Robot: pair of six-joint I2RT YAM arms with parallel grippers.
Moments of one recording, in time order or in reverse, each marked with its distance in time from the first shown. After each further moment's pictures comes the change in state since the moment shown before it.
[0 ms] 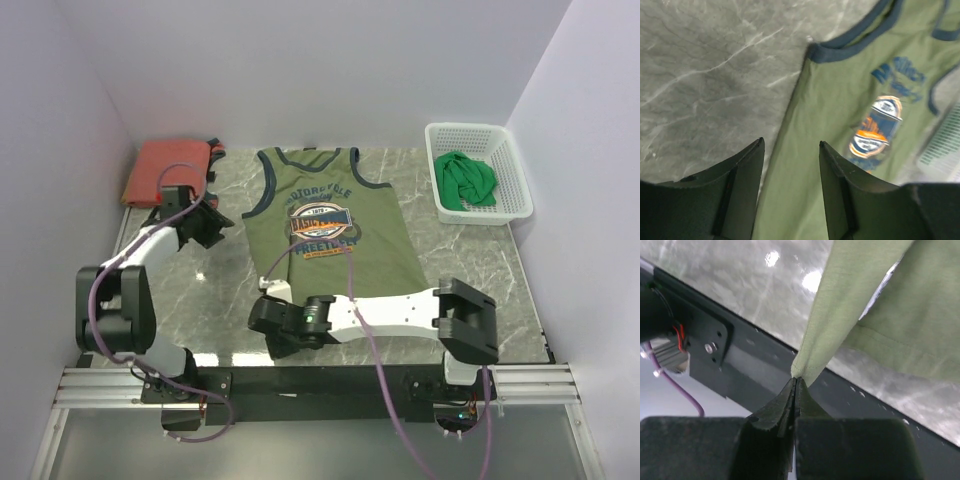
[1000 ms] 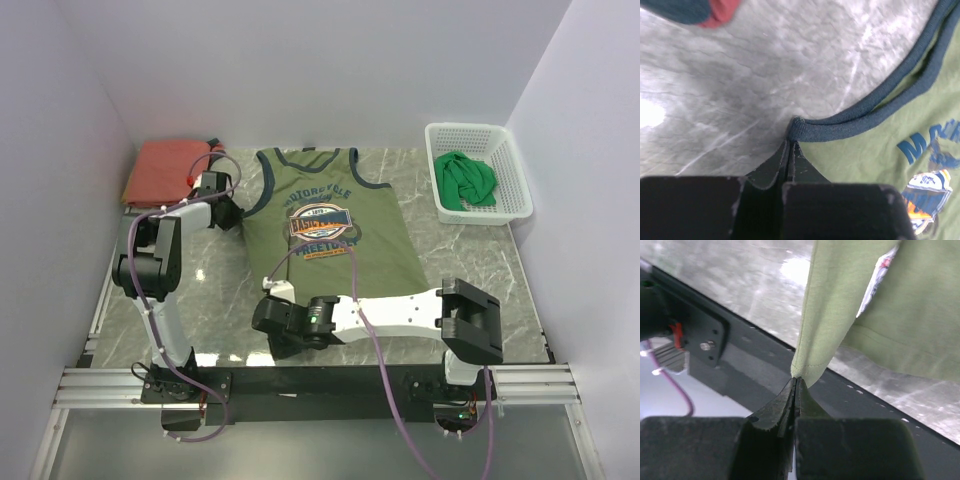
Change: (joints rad) left arm -0.150 0.430 0.271 0.104 -0.256 0.046; right arm 0.003 -0.040 -0.067 0.037 -0.012 0.019
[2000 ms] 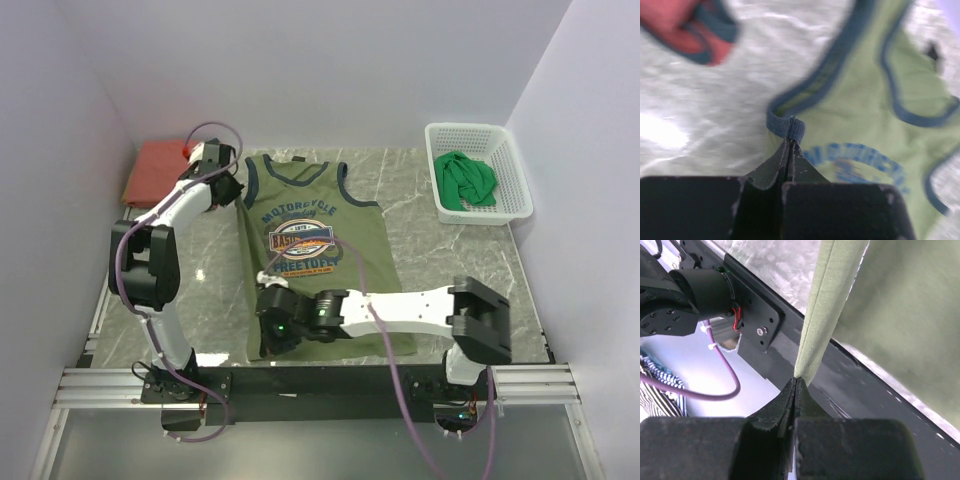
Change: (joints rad) left arm -0.042 -0.078 0.227 -0.272 -0.179 -0.001; right arm -0.033 -0.019 0.012 0.126 -0.185 -0.051
